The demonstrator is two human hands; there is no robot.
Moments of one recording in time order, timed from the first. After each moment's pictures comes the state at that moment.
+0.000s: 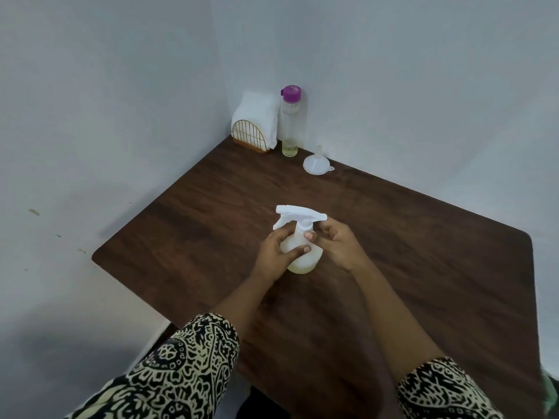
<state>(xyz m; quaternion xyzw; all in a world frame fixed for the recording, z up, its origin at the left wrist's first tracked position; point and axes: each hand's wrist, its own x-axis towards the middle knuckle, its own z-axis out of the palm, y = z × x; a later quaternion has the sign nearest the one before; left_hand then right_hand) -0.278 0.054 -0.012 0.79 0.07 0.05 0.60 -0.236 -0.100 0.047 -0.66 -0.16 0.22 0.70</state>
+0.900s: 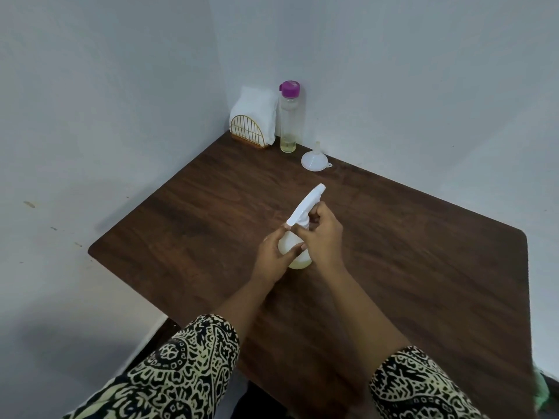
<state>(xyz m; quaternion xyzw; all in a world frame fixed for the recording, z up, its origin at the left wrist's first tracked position) -0.288 0.042 -0.020 0.80 0.08 0.09 0.59 -0.247 -0.066 0.048 -0.82 -0.07 0.00 0.57</state>
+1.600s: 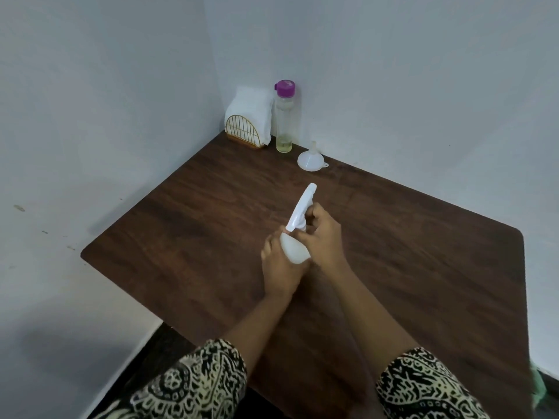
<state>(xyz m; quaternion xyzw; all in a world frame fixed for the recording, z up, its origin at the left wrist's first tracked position) -0.291 0.001 -0.019 0.87 0.22 0.11 0.43 -0.241 -0.078 0.046 -0.81 -0.12 0.03 0.57</state>
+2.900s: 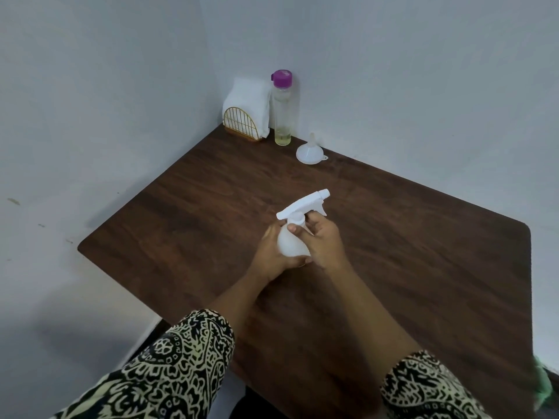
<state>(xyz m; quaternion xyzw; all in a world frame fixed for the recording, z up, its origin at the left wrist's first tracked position) -0.281 0.033 -0.031 0.82 0.11 0.01 0.56 -0.240 -0.094 0.020 -0.75 -0.10 0.13 0.64</state>
